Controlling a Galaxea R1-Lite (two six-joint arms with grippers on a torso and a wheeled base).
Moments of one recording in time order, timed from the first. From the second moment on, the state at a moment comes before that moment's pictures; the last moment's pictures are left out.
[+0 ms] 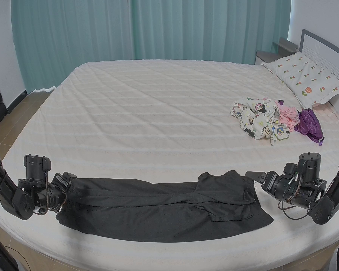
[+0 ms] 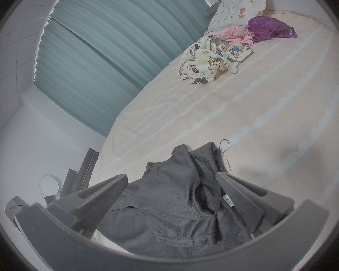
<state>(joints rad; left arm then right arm) -0.01 1.85 -0.41 -0.74 0.07 -1.05 0.25 1.92 -0.32 -1.18 0.16 0.71</state>
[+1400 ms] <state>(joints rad) -0.20 1.89 -0.56 -0.52 0.09 -1.20 0.25 1.96 -0.32 -1.18 0.16 0.72</state>
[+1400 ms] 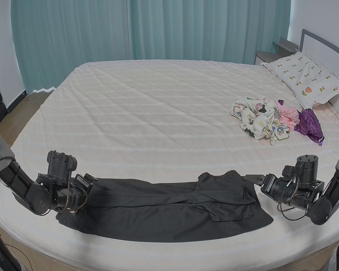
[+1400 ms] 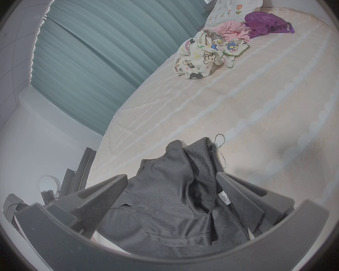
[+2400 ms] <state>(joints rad) -0.15 1.90 -0.59 -0.51 0.18 -1.09 0.28 1.92 -0.34 -1.17 0.11 0.74</state>
